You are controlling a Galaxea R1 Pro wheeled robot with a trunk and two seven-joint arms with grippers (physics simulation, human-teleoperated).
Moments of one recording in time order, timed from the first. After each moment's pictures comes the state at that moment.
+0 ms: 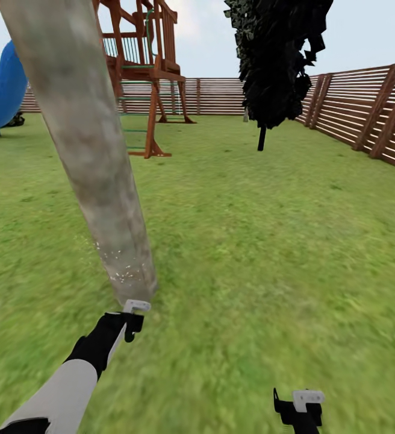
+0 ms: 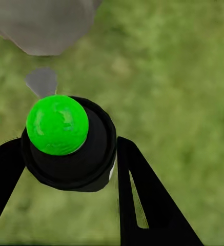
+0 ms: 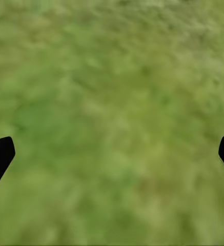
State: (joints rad) left arm -0.72 -0.04 0.11 -0.59 -0.28 0.48 -0.08; right arm -0.45 -0.05 0.11 -0.04 0.00 -0.62 -0.22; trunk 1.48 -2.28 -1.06
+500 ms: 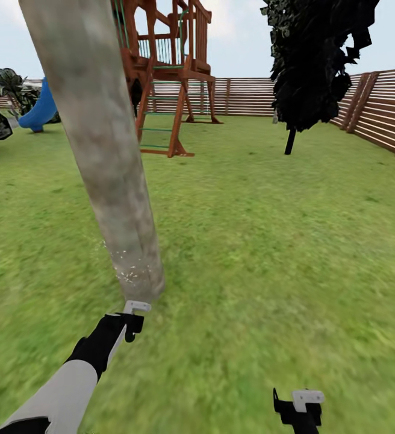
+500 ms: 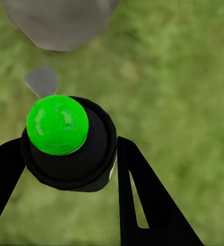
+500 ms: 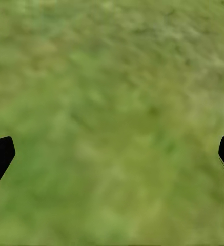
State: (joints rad) left arm -0.72 -0.04 0.11 -0.57 -0.28 0.45 -0.08; right arm -0.45 -0.04 0.12 -0.04 0.00 -0.62 -0.22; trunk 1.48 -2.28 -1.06
